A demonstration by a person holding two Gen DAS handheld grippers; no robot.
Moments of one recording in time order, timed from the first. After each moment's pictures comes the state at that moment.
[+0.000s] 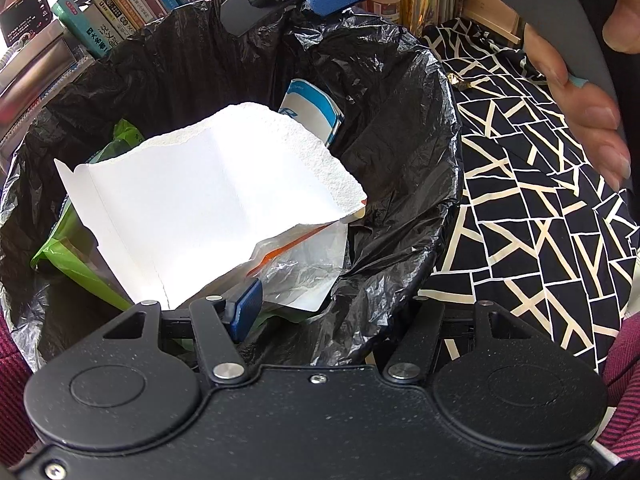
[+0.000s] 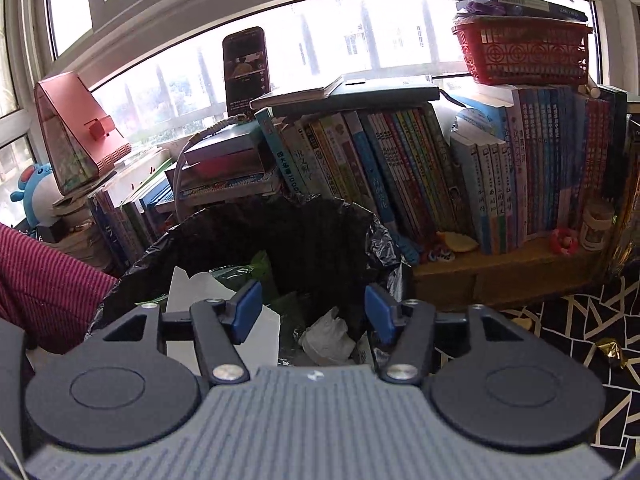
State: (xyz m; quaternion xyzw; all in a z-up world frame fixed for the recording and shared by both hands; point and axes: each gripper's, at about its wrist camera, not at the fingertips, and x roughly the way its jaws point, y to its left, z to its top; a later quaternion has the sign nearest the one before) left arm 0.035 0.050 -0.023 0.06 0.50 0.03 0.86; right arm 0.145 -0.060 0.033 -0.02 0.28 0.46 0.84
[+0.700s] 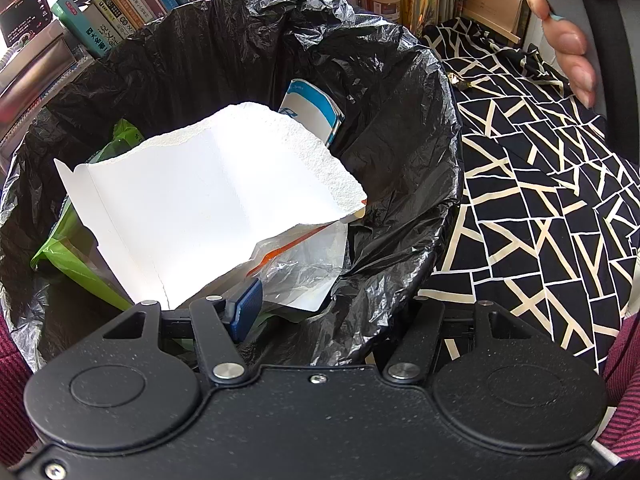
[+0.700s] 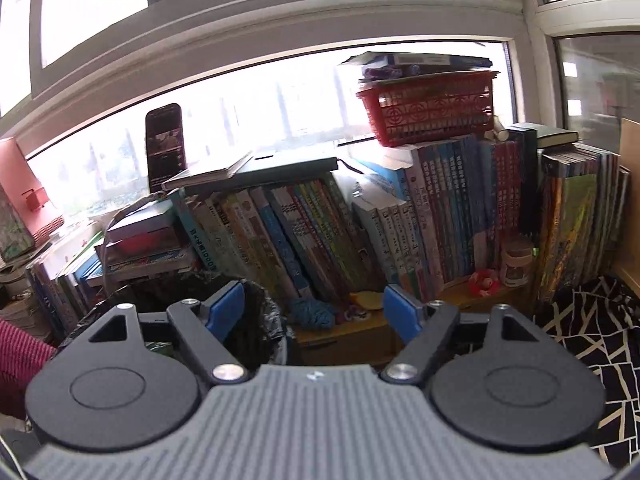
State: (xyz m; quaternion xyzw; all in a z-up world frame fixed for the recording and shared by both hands) left arm 0.036 0.050 -0.023 0.06 0.50 0.03 0.86; right arm 0.173 -0.101 0.047 0.03 0.21 0.34 0.91
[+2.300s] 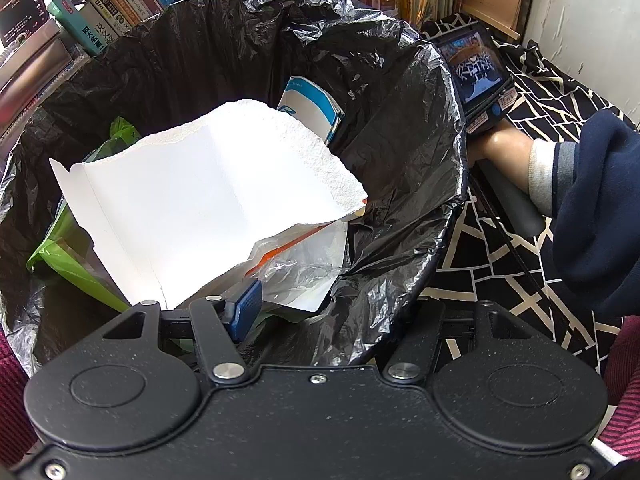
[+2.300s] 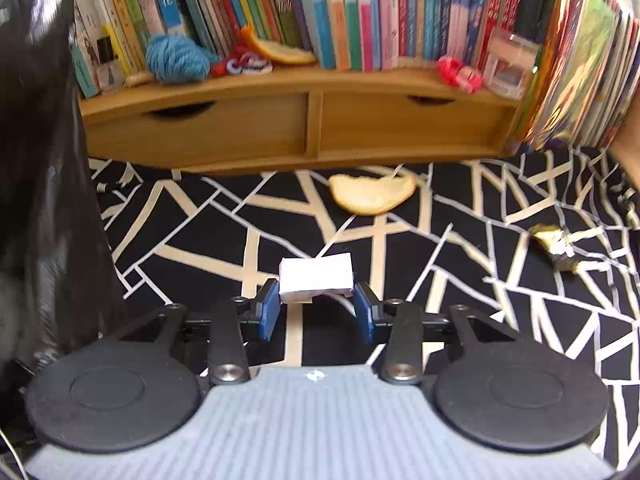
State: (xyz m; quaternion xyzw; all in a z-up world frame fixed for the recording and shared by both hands) left arm 0.039 0.050 -0.026 0.06 0.51 0.03 0.86; right arm 0.243 -0.055 -0.153 -0.14 0.39 0.26 0.88
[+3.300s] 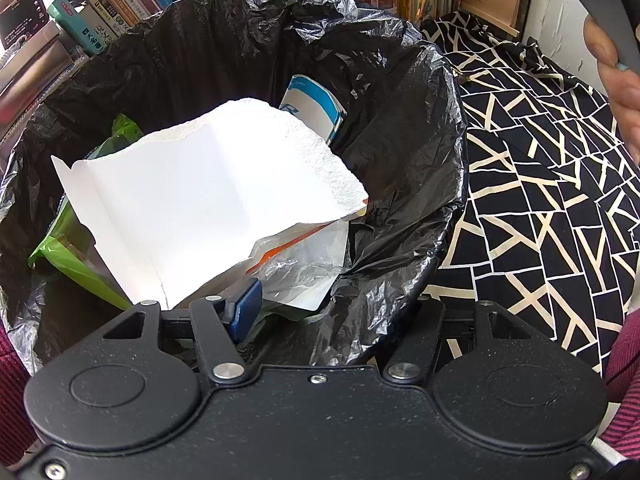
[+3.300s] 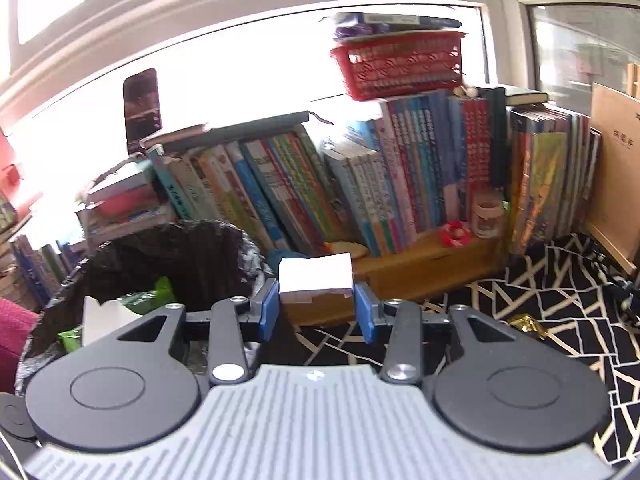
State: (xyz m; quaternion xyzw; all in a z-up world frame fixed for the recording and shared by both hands) left arm 0.038 0.049 -0.026 0.06 0.51 0.03 0.86; right arm 0.152 -0.115 0.040 0.02 0.26 0.34 0.90
